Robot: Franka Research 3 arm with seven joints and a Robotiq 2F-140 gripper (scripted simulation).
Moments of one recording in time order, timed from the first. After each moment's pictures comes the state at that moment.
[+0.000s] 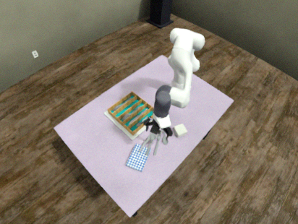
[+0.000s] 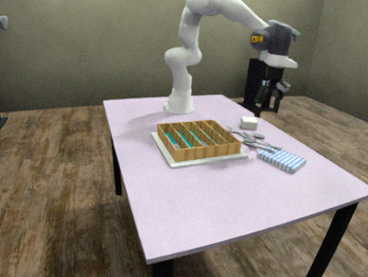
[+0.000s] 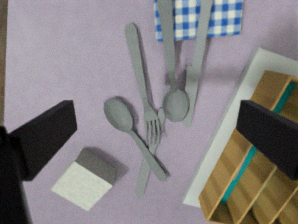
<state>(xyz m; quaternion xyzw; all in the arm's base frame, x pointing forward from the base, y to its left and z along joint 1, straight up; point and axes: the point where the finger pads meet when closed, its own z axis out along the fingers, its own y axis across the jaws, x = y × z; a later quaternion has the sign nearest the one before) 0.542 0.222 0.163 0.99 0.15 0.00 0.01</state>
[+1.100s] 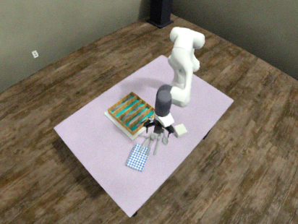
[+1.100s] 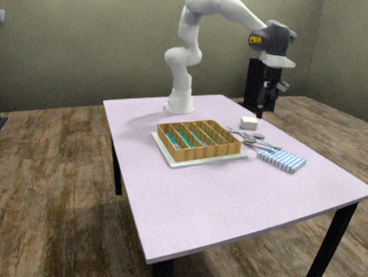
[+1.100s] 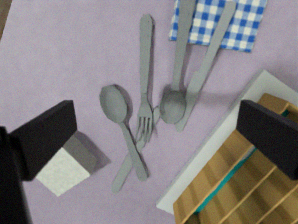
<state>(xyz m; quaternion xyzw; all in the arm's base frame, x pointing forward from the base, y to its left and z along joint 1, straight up) 0.534 0.222 0.159 0.96 0.26 0.00 0.00</state>
